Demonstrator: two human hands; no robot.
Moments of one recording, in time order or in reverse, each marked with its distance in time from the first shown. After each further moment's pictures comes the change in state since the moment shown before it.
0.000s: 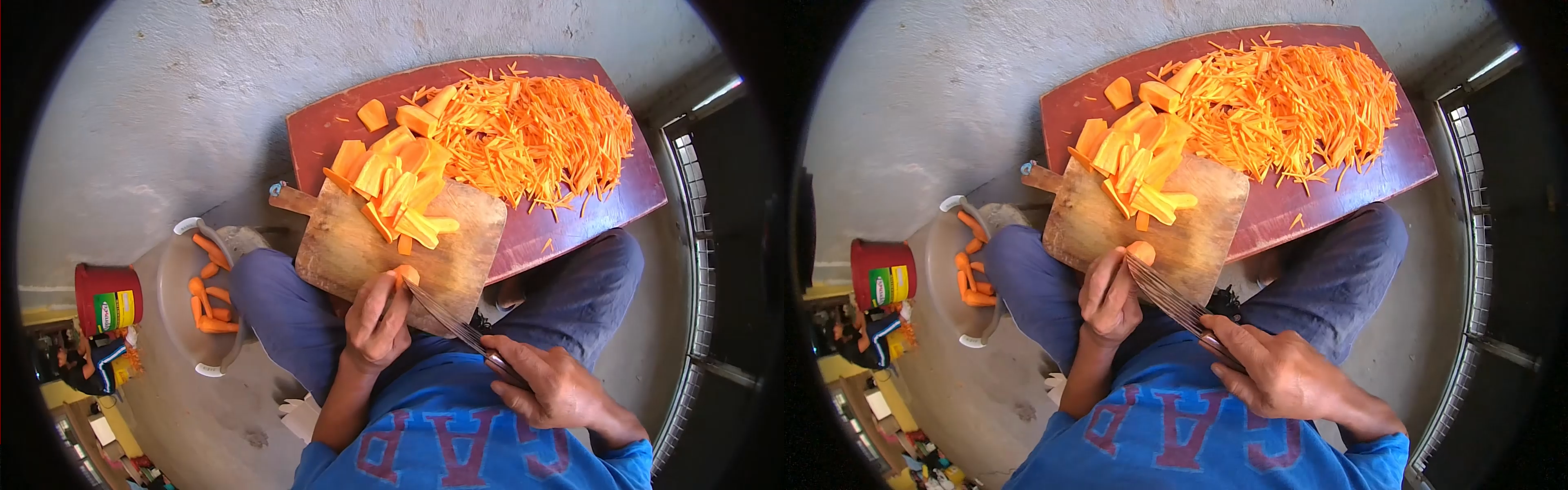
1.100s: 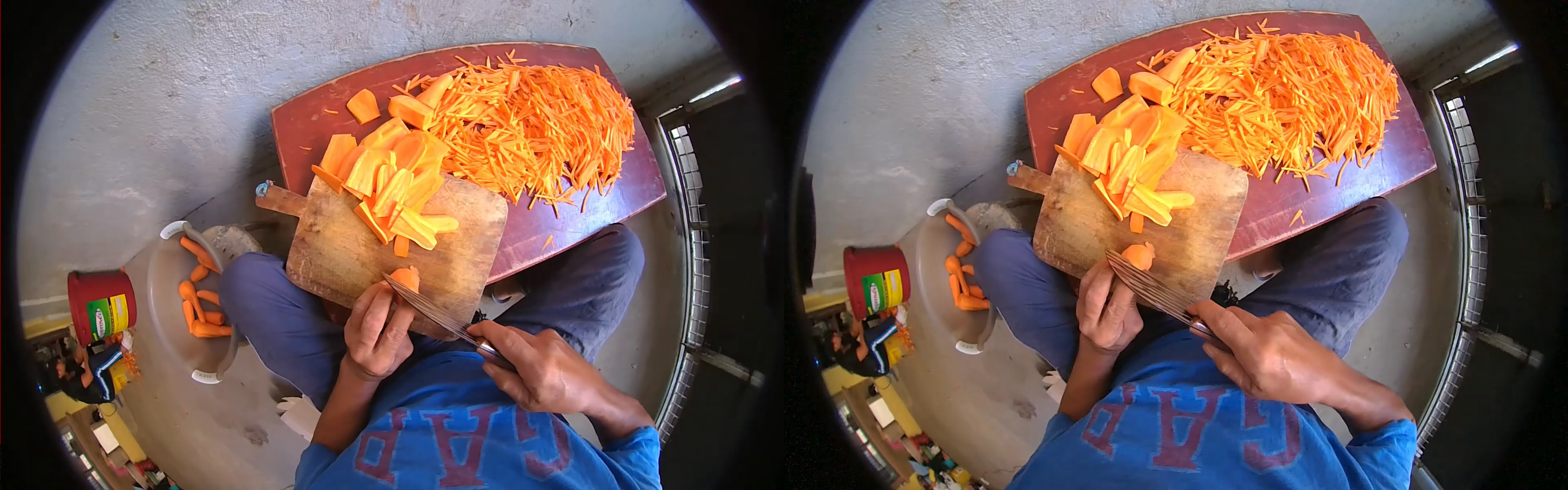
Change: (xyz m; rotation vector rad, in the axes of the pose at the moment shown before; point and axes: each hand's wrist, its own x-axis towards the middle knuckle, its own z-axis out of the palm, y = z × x) left_hand -0.005 0.003 0.001 0.036 -0.015 0.002; right_hand 0.034 0.011 -0.001 -0.053 -0.015 -0.043
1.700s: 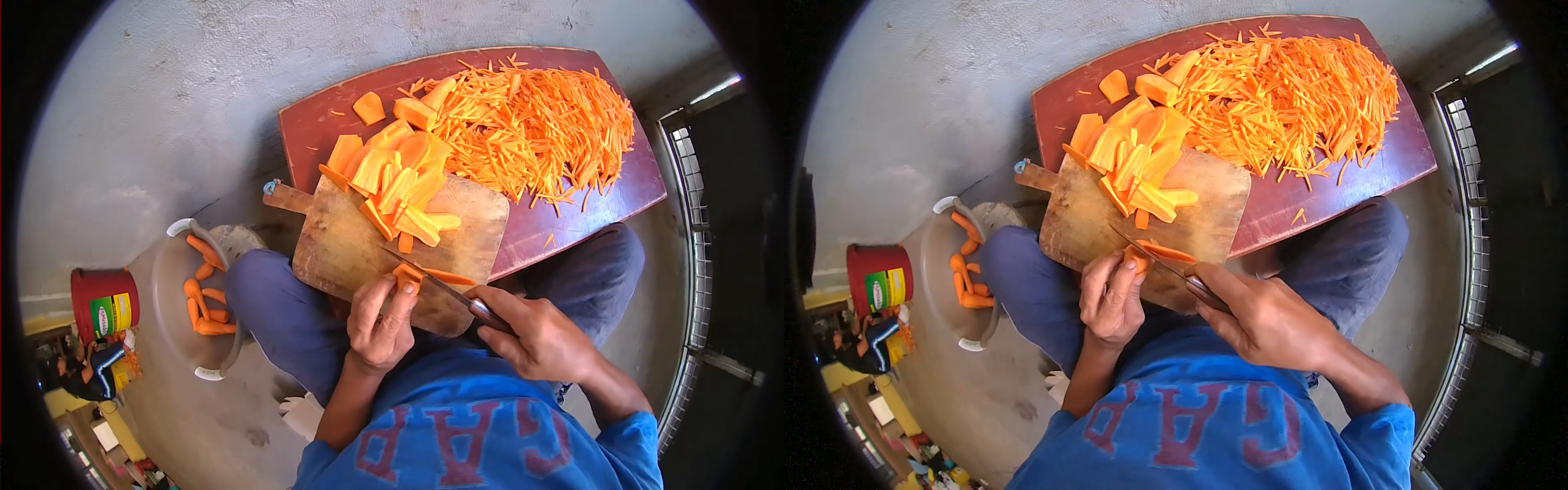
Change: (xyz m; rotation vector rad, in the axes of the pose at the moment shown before) left_hand 0.004 0.002 0.003 -0.064 0.070 -0.092; right_hand 0.024 0.017 0.002 0.057 0.075 0.012
